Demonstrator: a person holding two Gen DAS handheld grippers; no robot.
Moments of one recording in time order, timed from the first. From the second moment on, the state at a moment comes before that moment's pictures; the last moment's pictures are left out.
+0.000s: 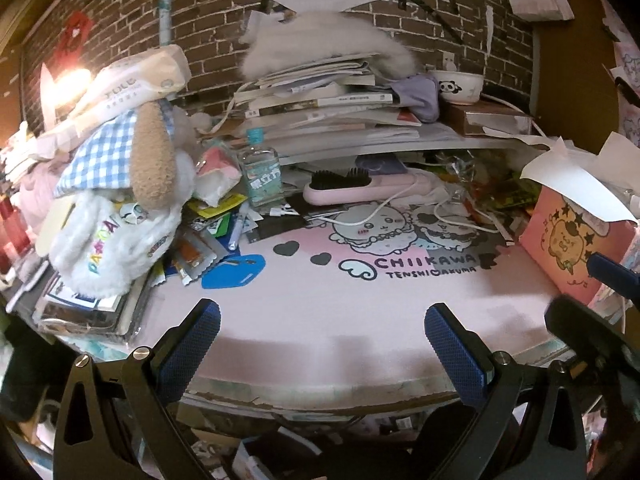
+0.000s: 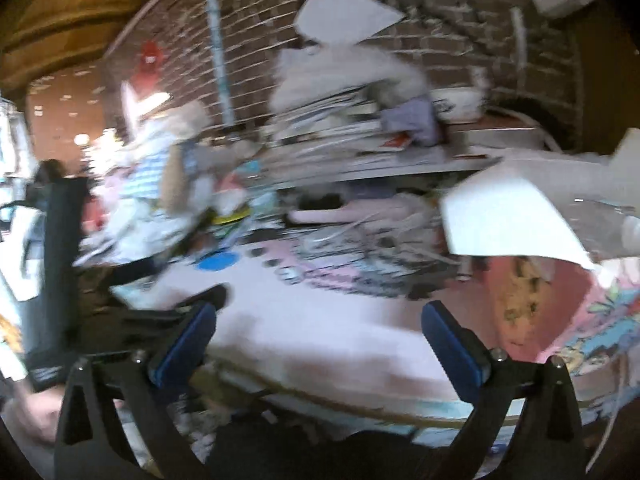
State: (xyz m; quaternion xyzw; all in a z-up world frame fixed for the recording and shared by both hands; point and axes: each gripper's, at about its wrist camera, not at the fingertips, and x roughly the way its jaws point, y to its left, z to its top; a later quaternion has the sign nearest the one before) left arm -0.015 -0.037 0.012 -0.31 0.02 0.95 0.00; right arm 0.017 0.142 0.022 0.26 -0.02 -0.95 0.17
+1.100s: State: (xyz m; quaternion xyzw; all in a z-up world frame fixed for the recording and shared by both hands) left arm -0.011 -0.001 0.012 -0.30 0.03 0.95 0.01; right arm -0.020 0.186 -0.005 0.28 -0.02 -0.96 0.04
